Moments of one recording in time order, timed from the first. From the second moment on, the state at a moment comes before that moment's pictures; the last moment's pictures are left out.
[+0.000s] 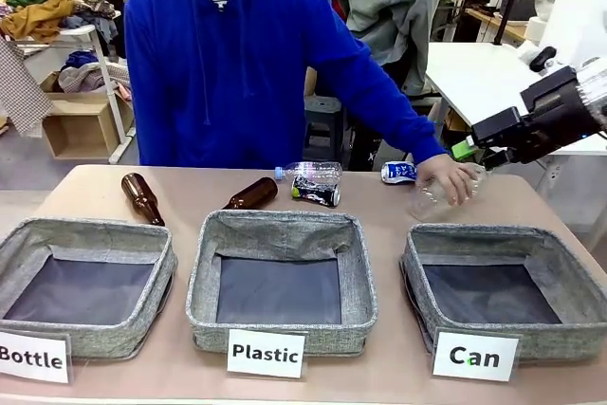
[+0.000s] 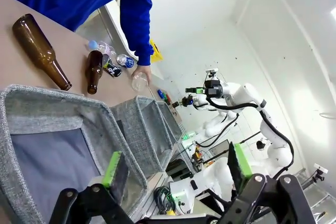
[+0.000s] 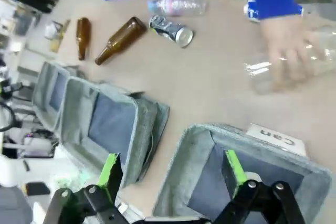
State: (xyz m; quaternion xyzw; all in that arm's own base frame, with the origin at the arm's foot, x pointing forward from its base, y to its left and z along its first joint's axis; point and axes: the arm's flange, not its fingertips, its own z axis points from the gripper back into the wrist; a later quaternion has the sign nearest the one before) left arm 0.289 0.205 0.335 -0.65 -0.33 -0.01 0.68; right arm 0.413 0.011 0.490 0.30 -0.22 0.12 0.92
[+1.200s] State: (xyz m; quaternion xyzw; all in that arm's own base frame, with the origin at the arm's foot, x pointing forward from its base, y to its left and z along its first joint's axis) left arm 0.289 0.203 0.335 -0.66 -0.33 -0.01 0.68; right arm 0.322 -0.143 0.481 0.41 -0.34 0.01 0.84
